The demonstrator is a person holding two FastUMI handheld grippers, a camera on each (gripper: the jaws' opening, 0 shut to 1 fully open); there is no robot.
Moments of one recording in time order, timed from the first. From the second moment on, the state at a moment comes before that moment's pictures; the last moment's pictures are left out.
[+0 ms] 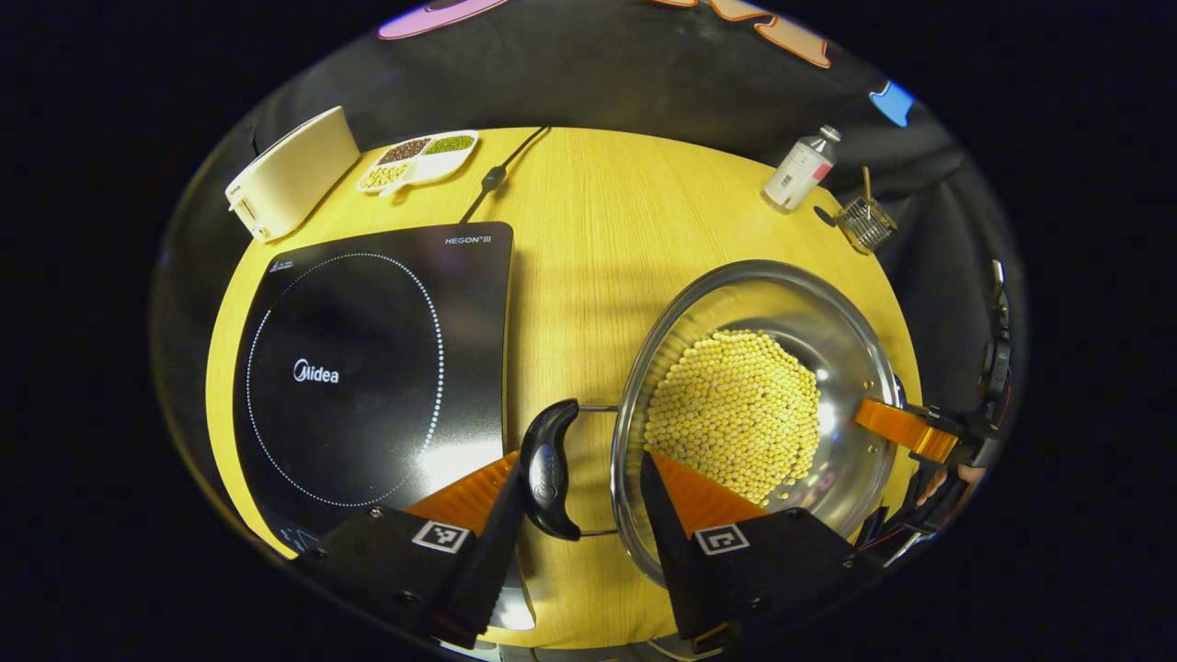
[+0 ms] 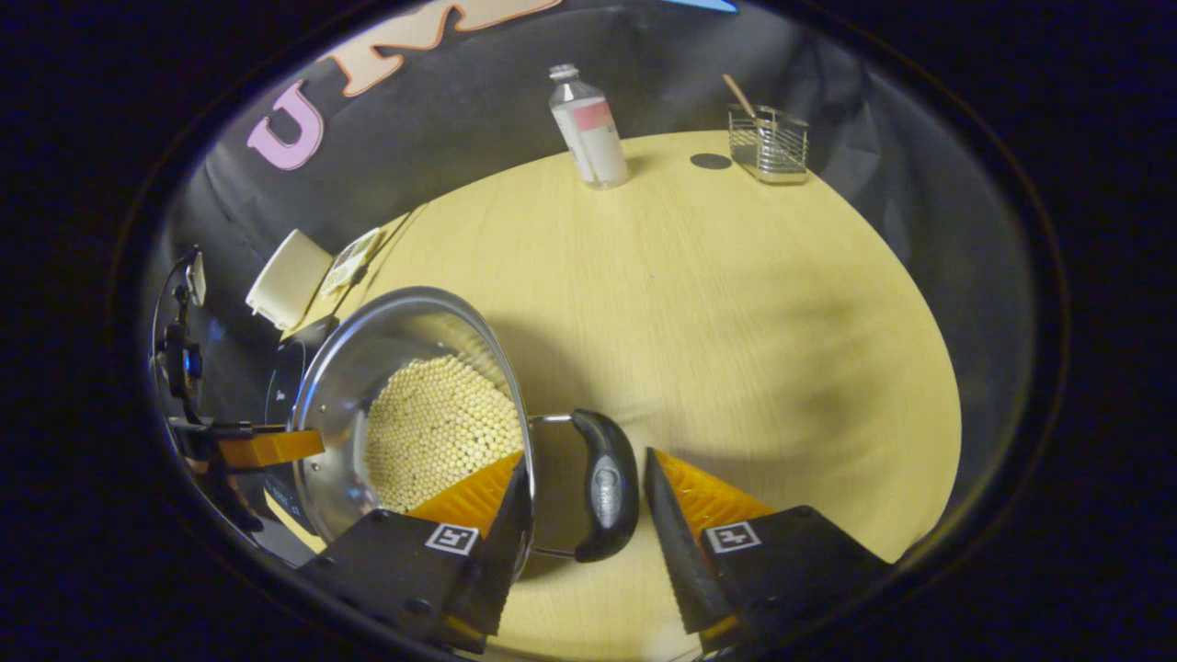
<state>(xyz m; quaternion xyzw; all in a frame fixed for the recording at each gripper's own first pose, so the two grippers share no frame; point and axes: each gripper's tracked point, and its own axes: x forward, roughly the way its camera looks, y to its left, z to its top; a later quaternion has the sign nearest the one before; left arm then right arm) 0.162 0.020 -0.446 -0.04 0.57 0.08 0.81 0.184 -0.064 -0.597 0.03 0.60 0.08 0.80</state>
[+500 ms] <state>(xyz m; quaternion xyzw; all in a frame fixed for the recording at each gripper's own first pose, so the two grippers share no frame) 0.167 0.022 -0.454 -0.03 0.58 0.07 0.81 0.184 -0.059 -0.610 0.03 0.61 0.08 0.79</state>
